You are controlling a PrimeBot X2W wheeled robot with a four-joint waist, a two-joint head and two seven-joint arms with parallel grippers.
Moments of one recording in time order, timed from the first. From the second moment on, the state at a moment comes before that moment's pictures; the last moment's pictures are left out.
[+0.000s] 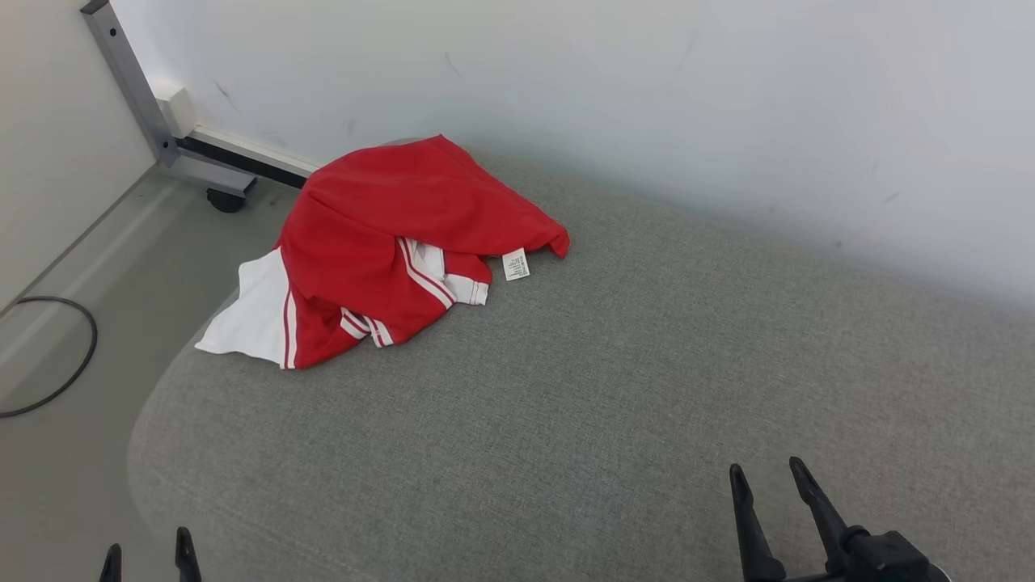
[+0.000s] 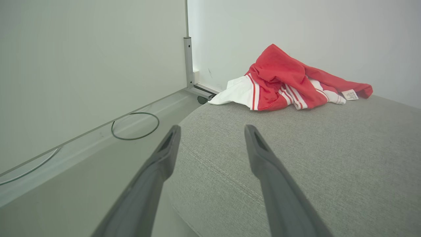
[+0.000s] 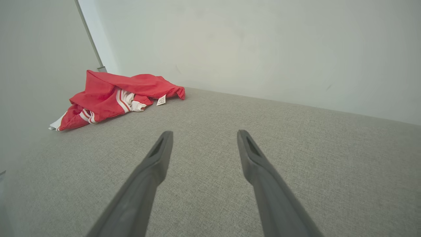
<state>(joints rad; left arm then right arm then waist) 0.09 0.05 0.25 0.22 -0.13 -0.12 -0.26 0.04 -0.05 0.04 0.22 0.11 0.13 -0.26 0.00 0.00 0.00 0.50</state>
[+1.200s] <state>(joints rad) -0.65 0.39 0.31 0.55 -0.33 -0.13 -0.26 -0.19 -0.05 0.02 0.08 0.14 0.13 -0.26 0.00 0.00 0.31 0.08</state>
